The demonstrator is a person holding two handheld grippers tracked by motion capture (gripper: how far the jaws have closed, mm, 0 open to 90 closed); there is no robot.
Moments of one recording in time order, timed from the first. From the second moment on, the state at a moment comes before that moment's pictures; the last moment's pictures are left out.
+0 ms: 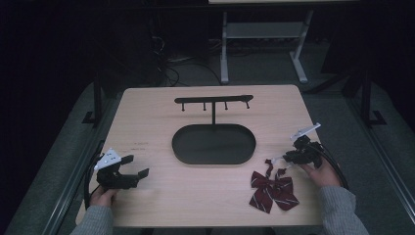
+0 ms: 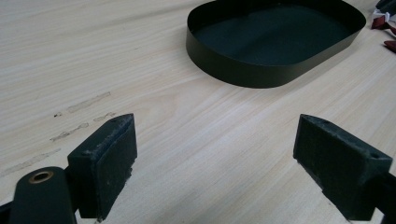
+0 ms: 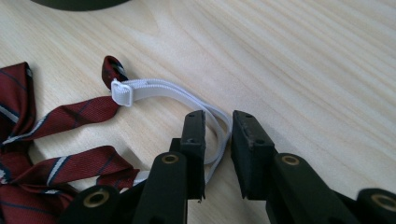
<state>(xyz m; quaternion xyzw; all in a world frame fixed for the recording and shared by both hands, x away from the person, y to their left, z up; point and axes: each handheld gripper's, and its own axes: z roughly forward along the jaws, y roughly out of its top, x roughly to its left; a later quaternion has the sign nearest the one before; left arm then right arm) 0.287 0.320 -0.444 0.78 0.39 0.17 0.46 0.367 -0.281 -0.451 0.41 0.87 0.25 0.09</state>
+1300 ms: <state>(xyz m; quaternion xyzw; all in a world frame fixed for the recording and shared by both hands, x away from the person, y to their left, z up) 0.286 0.320 -0.444 0.77 0.39 0.17 0.46 0.350 -0.276 -0.429 0.38 0.87 0.30 0.08</state>
